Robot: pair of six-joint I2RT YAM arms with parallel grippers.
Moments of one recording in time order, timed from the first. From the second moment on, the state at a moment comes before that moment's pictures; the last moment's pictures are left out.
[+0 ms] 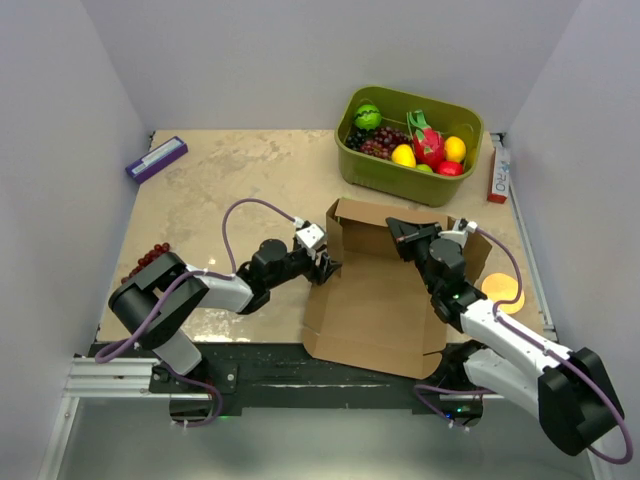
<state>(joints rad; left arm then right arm) -0.76 1.62 0.50 0.92 0.19 -0.07 0.49 0.96 0.37 0.43 0.29 1.40</state>
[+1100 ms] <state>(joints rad) -0.60 1.50 0.54 0.82 0.45 -0.07 0.49 0.89 0.36 0.38 0.24 1.37</state>
